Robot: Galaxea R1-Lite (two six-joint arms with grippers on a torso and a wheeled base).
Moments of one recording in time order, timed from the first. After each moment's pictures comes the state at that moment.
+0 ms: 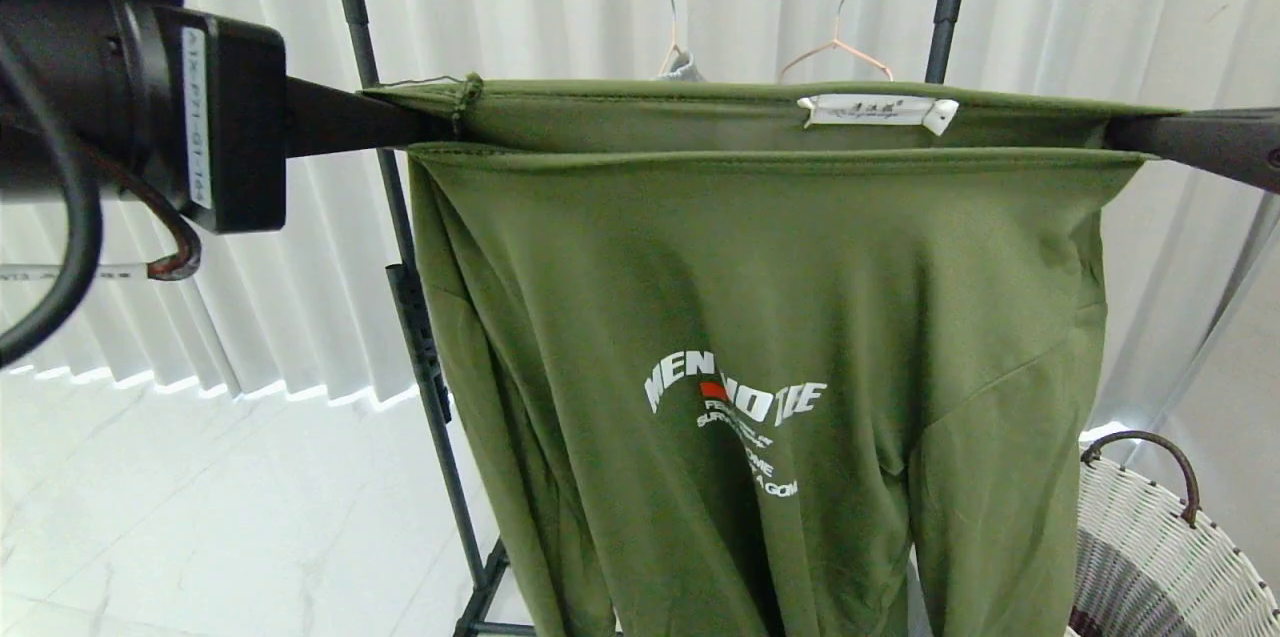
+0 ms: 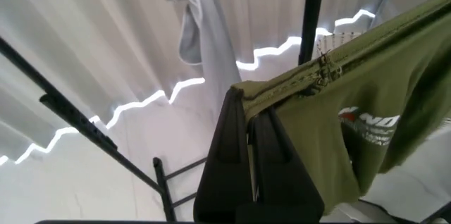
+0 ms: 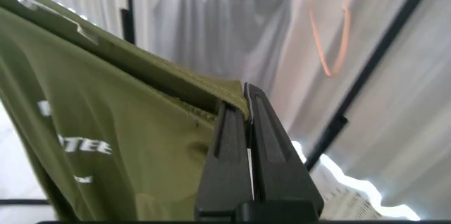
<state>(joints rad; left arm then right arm) -0.72 1.33 -1.55 0.54 0.22 0.06 0.69 1.15 -1.20 0.13 -0.10 -0.05</state>
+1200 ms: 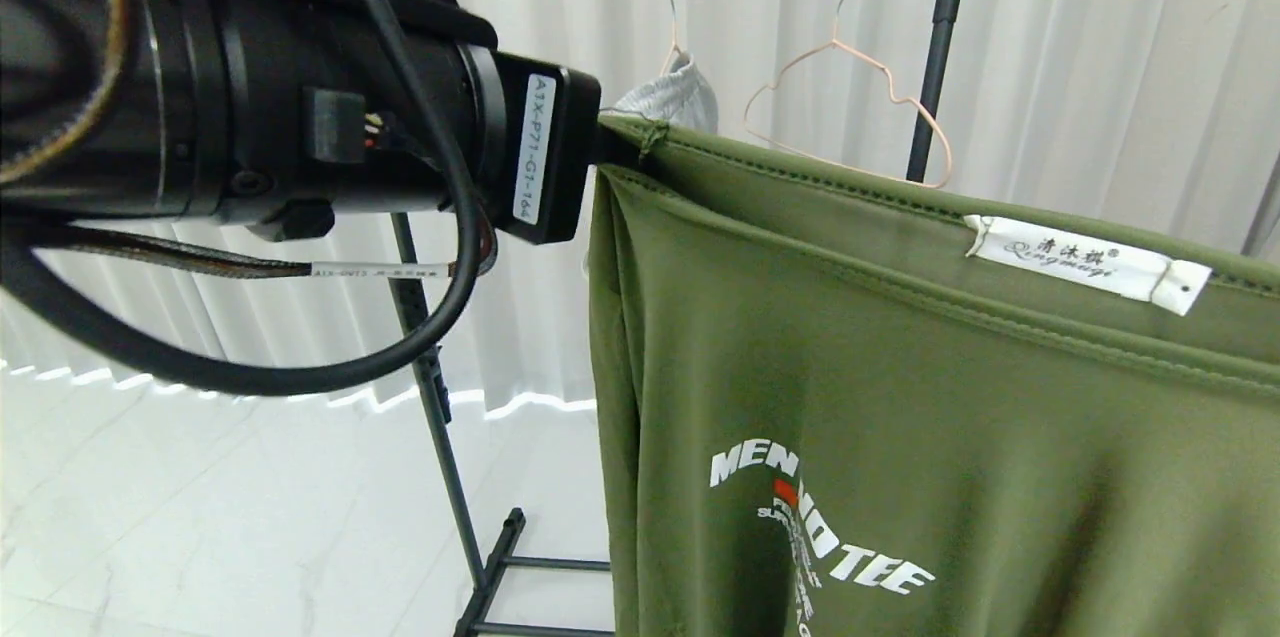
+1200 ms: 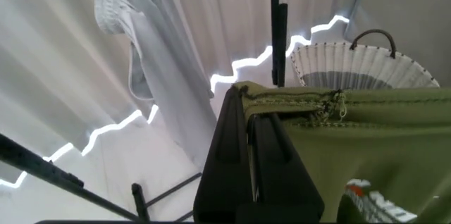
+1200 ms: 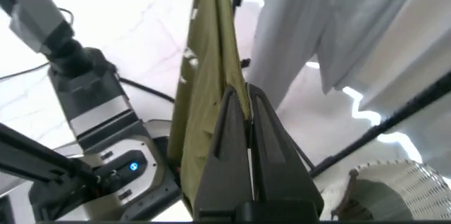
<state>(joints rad) -0.85 1.51 -1.59 0.41 0.26 0.05 0.77 0.92 -1.30 0.71 0.19 -0.05</state>
